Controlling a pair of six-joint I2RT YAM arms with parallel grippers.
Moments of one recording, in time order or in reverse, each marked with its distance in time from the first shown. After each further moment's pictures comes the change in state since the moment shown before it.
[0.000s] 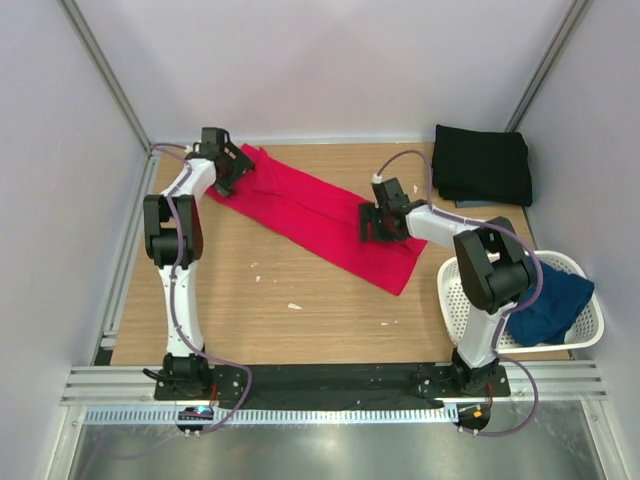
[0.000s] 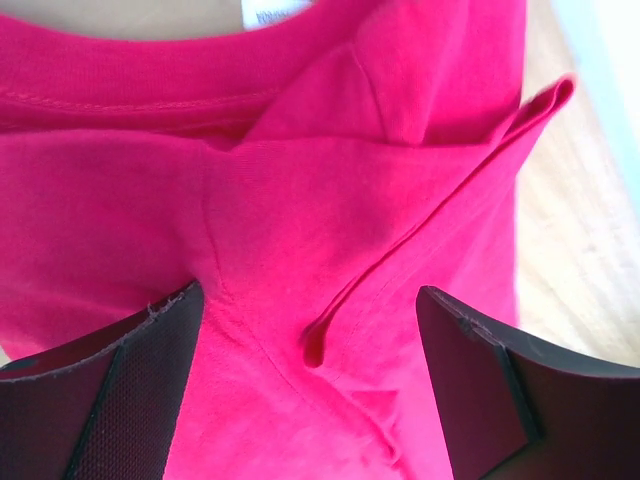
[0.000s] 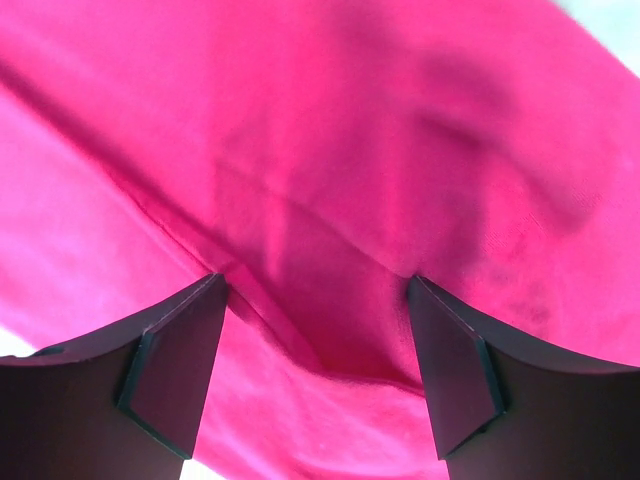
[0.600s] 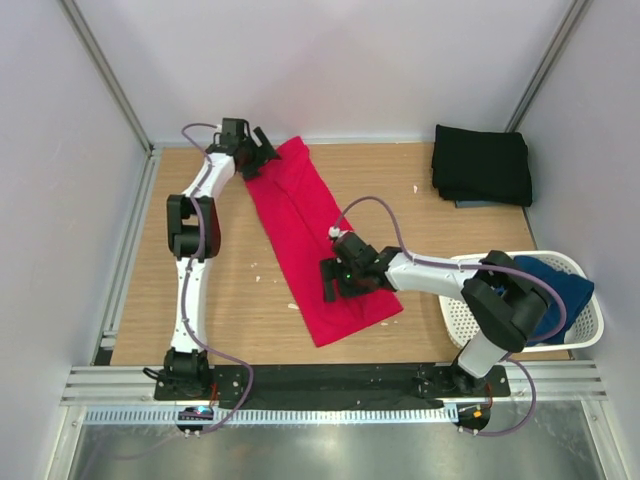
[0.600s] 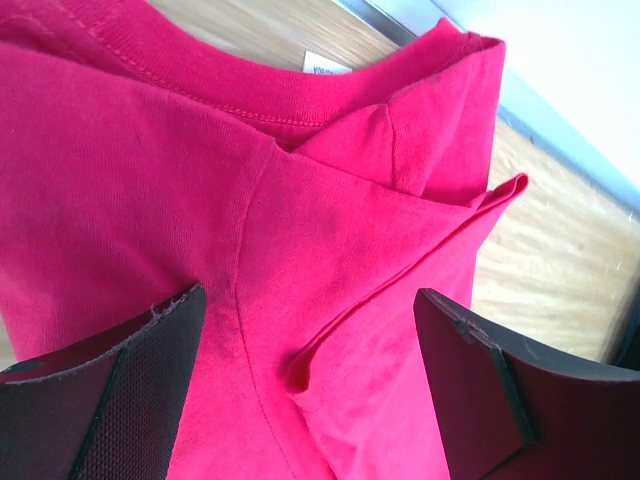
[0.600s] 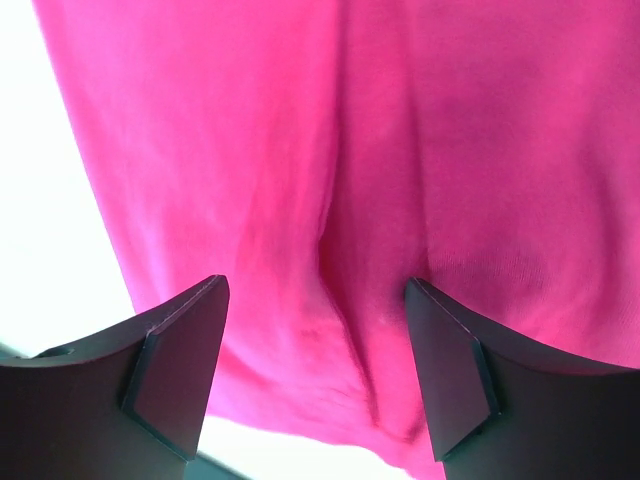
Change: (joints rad) left arm -0.068 0.264 0.406 0.016 0.188 0.147; right arm 0.413 -0.242 -0.283 0.002 -0.060 0.232
